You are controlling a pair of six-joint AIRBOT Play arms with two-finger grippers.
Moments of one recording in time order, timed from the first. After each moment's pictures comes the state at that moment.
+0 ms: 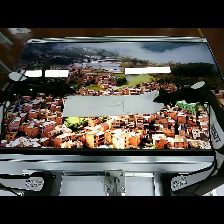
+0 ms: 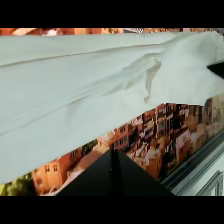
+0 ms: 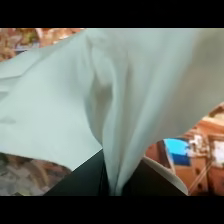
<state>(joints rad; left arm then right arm) 0.05 -1.55 1.31 0.60 -1.19 -1.16 -0.23 -1.71 1.31 -0.79 1.16 1.27</state>
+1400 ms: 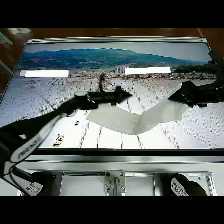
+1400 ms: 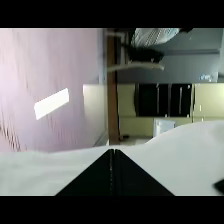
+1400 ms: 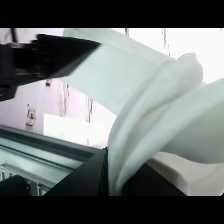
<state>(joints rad) -0.49 -1.72 1.31 -0.25 -0.80 -0.91 -0.23 -1.04 1.31 -0.90 1.54 1.52</state>
